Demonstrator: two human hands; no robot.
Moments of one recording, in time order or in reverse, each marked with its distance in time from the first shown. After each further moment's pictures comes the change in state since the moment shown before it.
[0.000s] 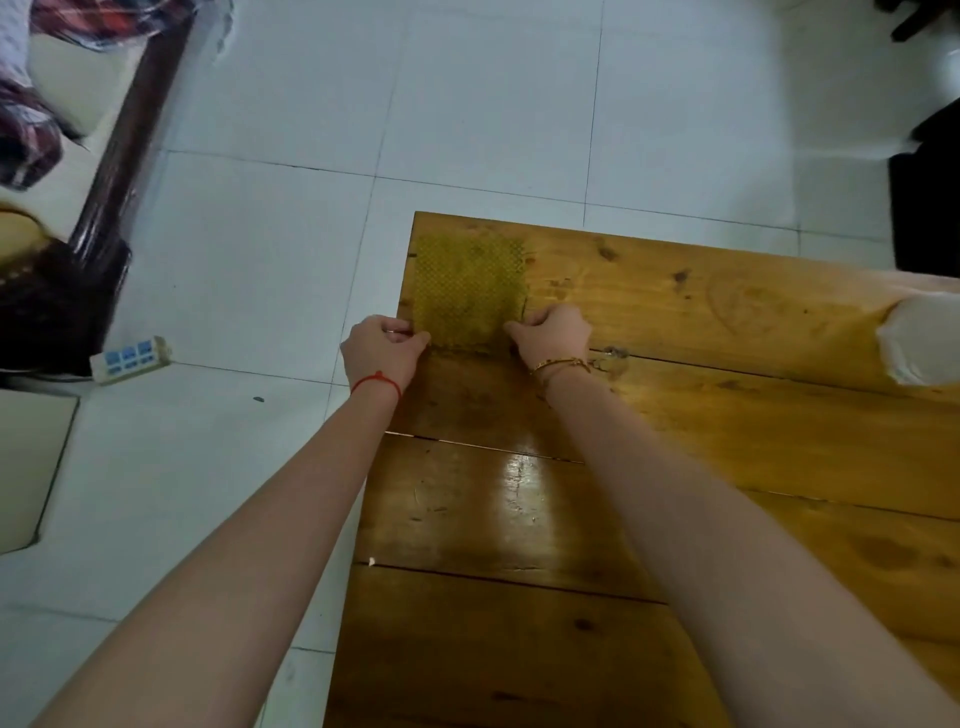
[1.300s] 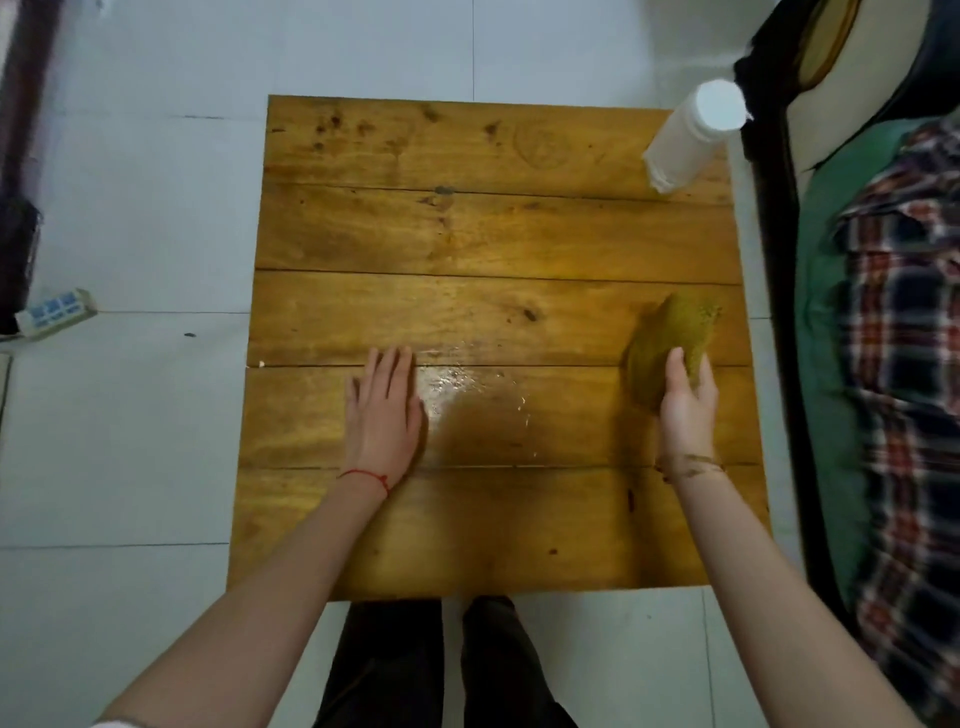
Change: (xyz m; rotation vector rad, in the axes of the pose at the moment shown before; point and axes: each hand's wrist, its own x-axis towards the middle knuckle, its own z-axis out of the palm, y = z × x) left_hand -0.324 -0.103 0.058 0.616 -0.216 0.606; right_hand -0.233 0.305 -0.242 0.640 0.339 0.142
